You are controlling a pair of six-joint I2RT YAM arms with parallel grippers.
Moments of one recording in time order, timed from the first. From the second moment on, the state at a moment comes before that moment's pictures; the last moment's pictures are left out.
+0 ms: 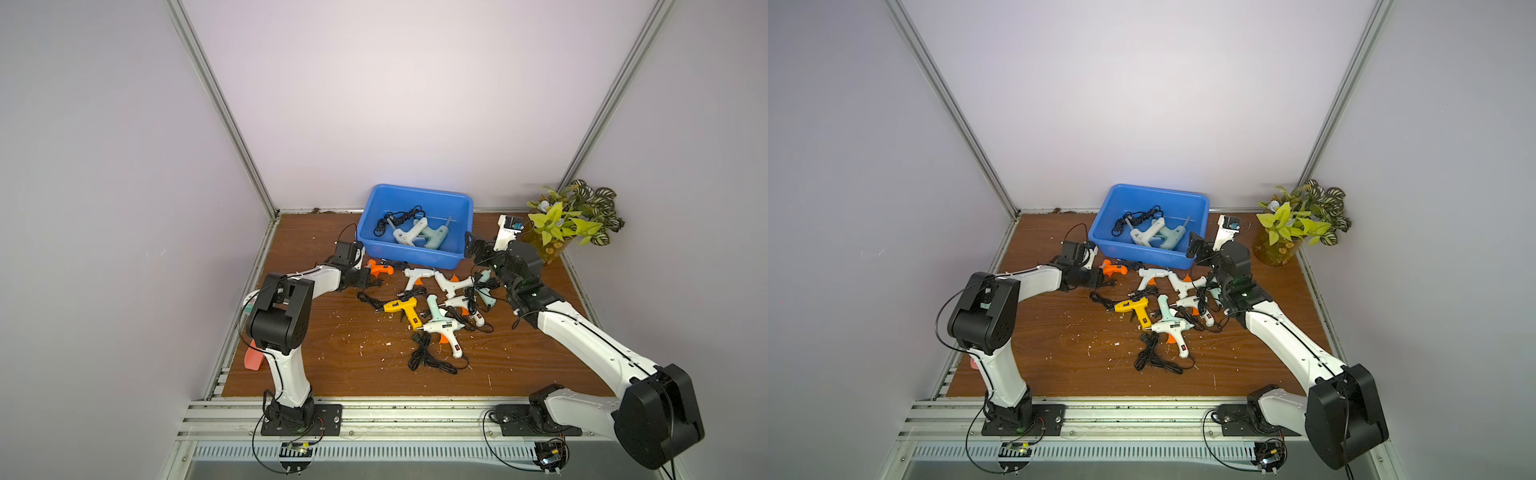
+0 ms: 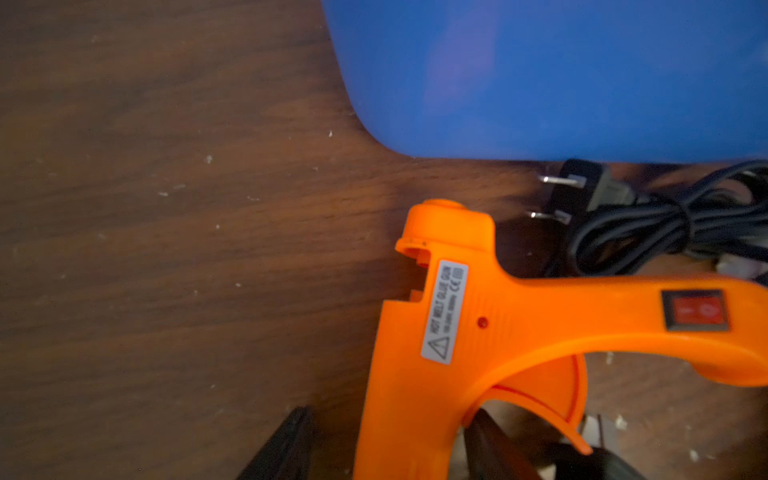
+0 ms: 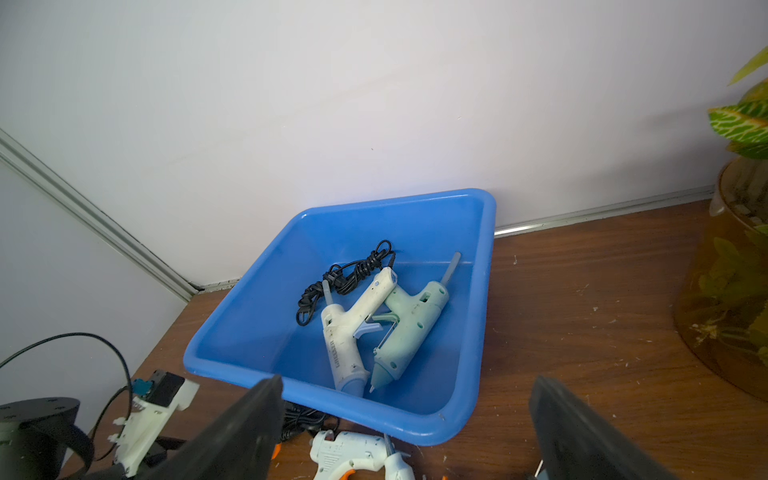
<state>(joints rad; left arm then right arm) -0.24 1.88 1.06 -0.13 0.09 -0.08 0.41 1.22 0.84 0.21 0.20 0.39</state>
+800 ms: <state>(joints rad) -0.23 1.56 0.74 -0.12 -0.01 -0.27 0.42 1.20 0.84 0.23 0.14 0.40</state>
